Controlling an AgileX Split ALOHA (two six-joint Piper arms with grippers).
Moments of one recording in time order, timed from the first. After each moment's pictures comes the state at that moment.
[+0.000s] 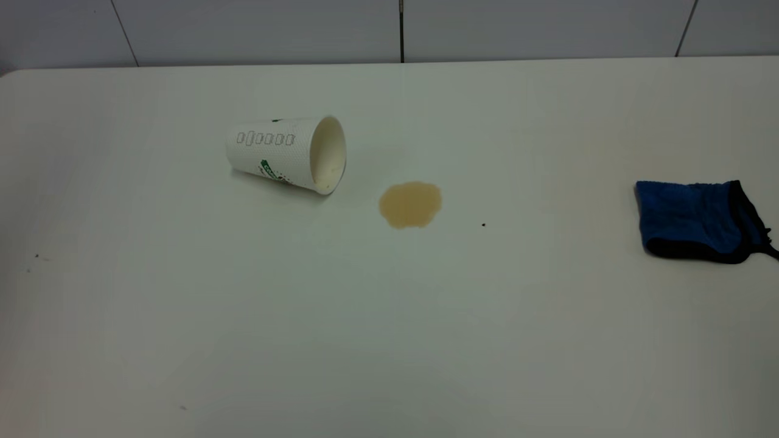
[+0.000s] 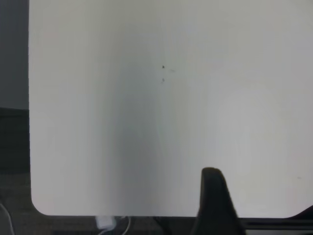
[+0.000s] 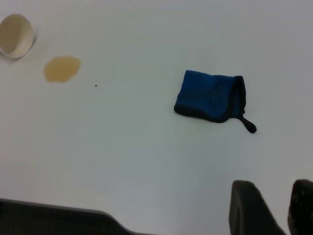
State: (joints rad) left arm -0.05 1.20 -0.96 0.13 0.85 -0.06; right arm 0.00 -0.02 -0.47 0.06 1.12 -0.05
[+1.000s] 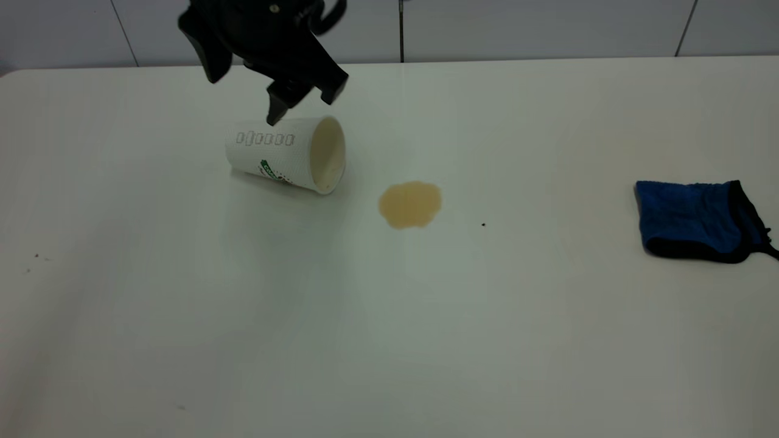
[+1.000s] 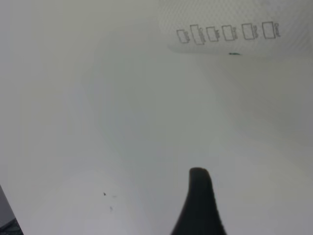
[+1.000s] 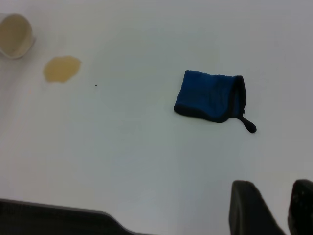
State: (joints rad) left arm -0.65 2.23 -1.61 0.61 0.91 -0.49; right arm 0.00 -0.02 -0.47 0.06 1.12 -0.05
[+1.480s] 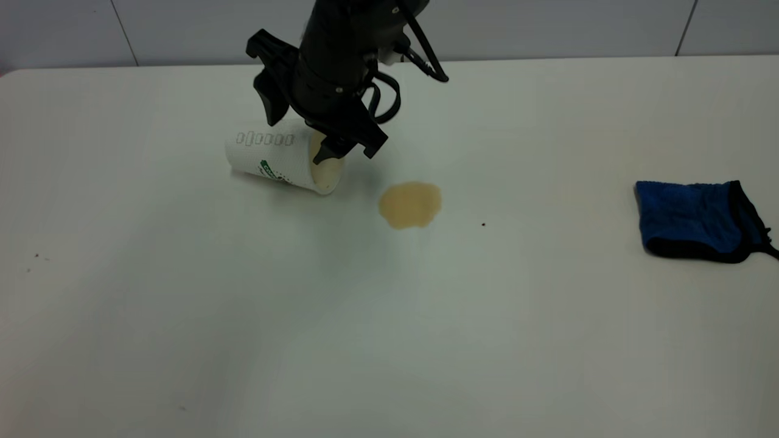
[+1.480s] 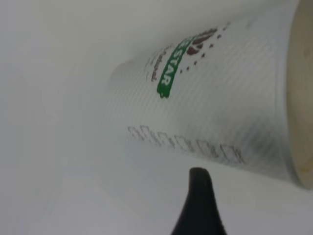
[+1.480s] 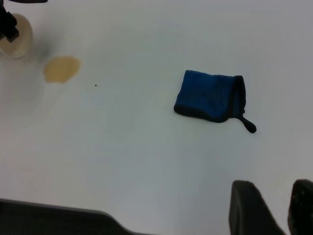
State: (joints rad) left arm -0.65 2.55 -1.91 0.69 0.90 -0.49; right arm 0.00 -0.02 -0.47 0.06 1.12 -0.05
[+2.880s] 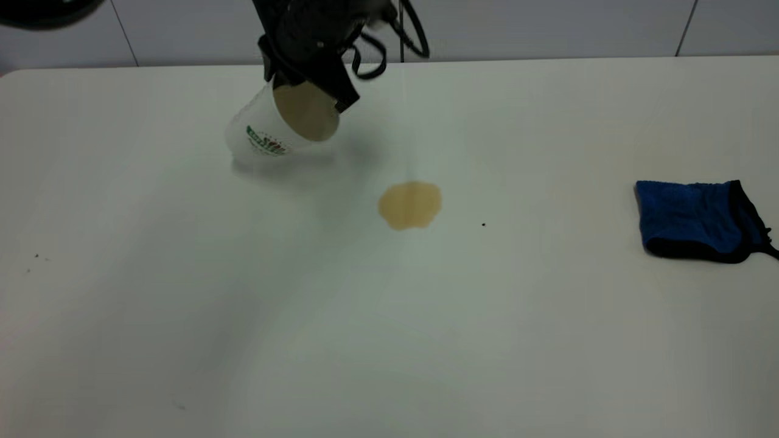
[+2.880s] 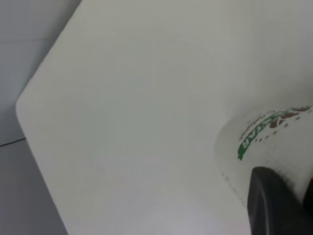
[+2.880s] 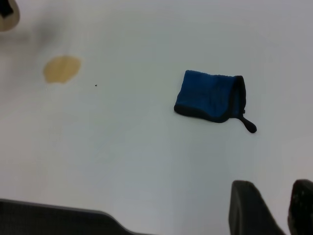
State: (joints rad) left arm -0.60 2.62 -2.19 0.78 1.04 -0.25; right arm 0.00 -0.02 -0.47 0.06 1.12 -0.05
